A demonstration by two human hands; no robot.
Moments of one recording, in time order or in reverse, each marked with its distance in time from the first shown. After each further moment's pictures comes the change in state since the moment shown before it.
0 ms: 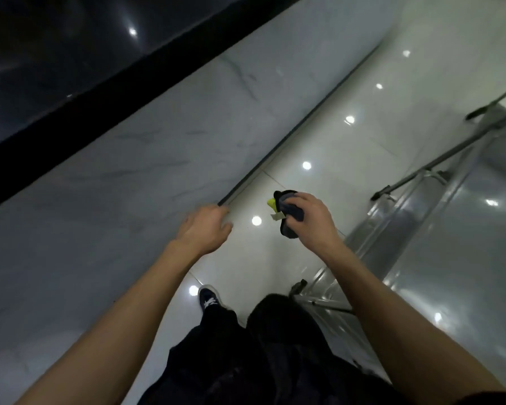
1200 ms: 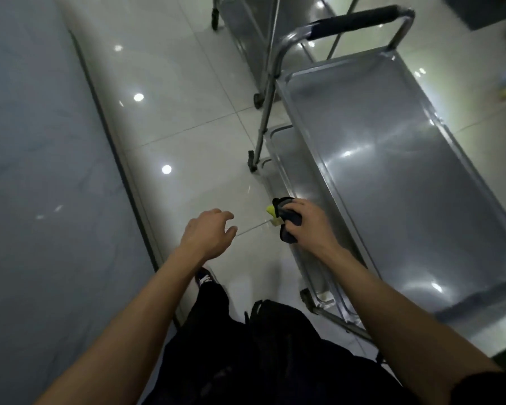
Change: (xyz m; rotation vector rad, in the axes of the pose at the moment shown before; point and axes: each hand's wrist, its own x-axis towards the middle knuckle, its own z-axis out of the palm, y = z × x) left_hand 0.465 0.368 -0.046 0.490 -0.465 0.940; right_hand 0.162 0.228 -0.163 0.268 0.608 0.917
